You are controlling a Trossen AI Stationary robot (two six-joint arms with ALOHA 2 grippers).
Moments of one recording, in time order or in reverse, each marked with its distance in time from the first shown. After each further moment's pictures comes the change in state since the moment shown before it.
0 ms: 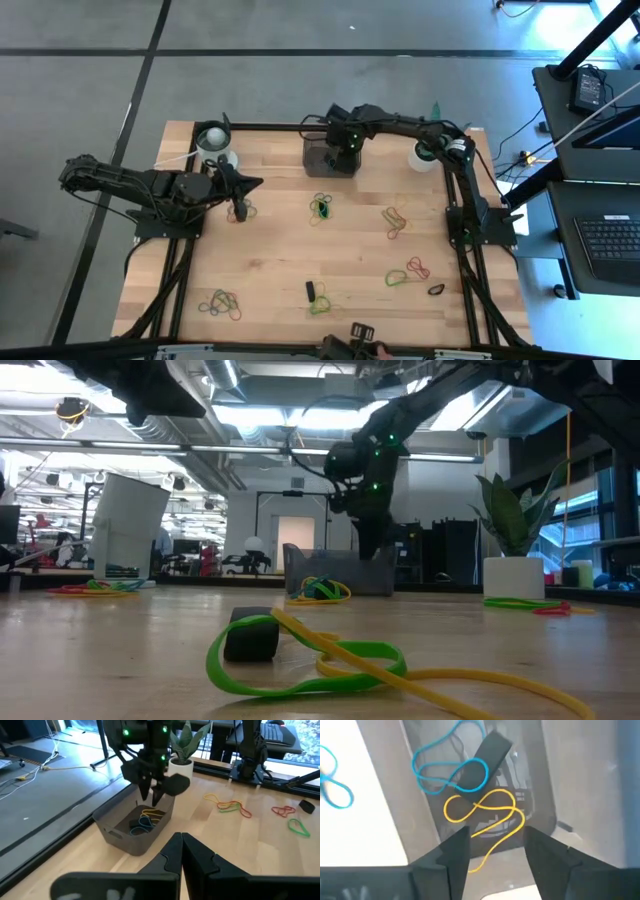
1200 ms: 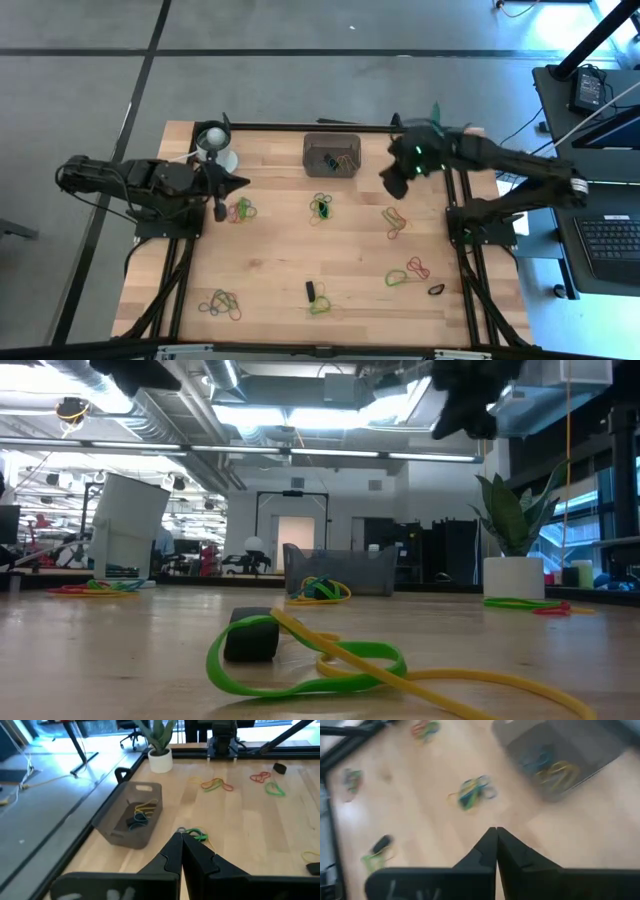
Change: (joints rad) left arm 0.000 -0.076 0.182 -0.322 0.130 0.186; right arm 0.254 -0.986 -0.616 0.158 -0.053 0.670
